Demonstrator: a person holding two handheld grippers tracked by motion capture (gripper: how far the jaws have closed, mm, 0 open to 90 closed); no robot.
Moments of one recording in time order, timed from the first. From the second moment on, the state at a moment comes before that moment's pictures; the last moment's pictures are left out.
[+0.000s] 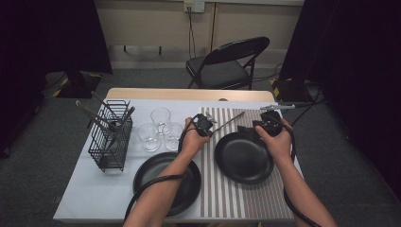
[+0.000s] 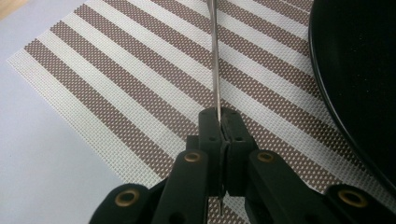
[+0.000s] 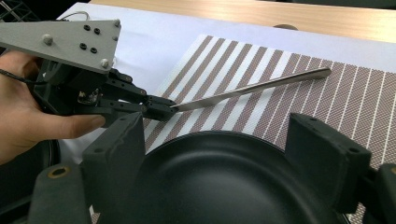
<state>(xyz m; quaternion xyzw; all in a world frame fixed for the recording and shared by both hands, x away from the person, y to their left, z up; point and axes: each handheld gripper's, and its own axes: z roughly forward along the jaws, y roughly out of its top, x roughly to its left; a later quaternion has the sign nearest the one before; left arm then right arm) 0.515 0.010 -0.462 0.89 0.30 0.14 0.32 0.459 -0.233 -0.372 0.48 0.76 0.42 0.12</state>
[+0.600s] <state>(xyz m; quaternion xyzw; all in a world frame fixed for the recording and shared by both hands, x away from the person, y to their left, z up) 0.514 0.011 -0.462 0.88 0.31 0.15 0.33 0.461 -0.236 -0.374 0.49 0.76 0.42 0.12</state>
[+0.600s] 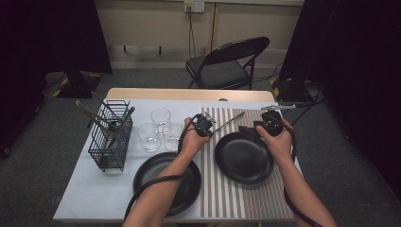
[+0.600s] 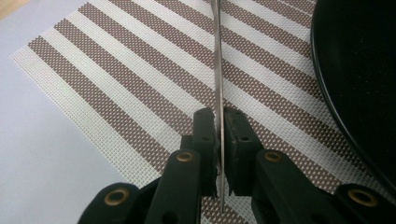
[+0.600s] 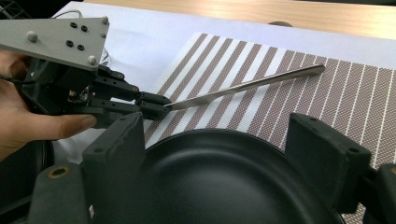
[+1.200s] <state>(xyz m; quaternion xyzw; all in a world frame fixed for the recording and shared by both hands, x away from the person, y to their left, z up) 0.513 0.013 -0.462 0.88 0.31 0.14 0.33 0.461 -0.236 -0.374 0.49 0.75 0.42 0.12</state>
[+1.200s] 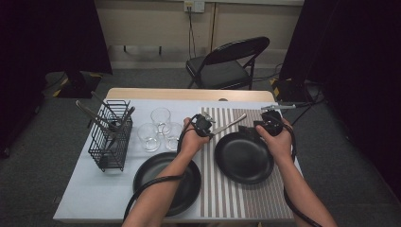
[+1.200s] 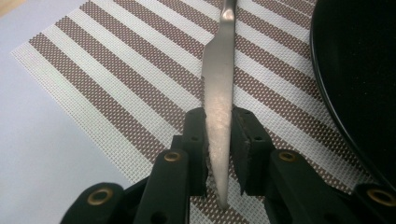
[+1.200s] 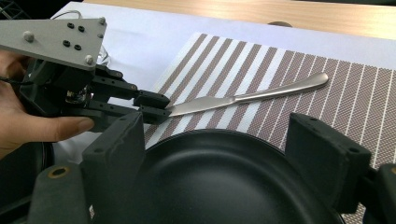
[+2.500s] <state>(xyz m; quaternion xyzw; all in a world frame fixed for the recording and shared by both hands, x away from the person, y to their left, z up) 0.526 0.004 -0.461 0.87 0.34 0.13 0.33 0.462 -0.243 -0.375 0.49 0.75 0.42 0.12</state>
